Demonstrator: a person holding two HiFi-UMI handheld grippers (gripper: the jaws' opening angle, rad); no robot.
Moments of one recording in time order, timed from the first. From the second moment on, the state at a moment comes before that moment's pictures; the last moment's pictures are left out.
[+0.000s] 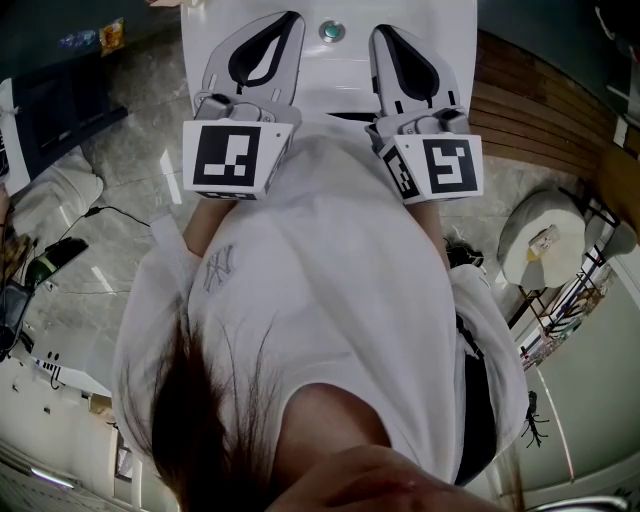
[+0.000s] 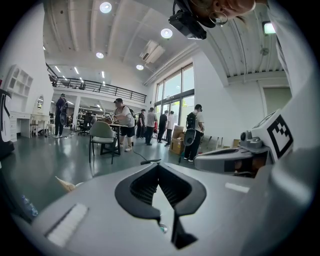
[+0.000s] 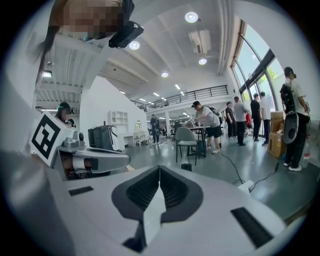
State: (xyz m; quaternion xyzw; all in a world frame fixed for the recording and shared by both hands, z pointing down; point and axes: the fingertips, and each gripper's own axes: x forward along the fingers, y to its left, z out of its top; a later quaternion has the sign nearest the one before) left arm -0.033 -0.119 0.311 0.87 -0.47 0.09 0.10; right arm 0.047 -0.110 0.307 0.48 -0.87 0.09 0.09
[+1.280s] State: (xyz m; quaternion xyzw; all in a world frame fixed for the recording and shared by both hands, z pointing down) left arm -0.032 -0.119 0.308 0.88 -0.46 0.09 0.09; right arm 0.044 -0.109 0.306 0.48 -0.87 0.09 0.10
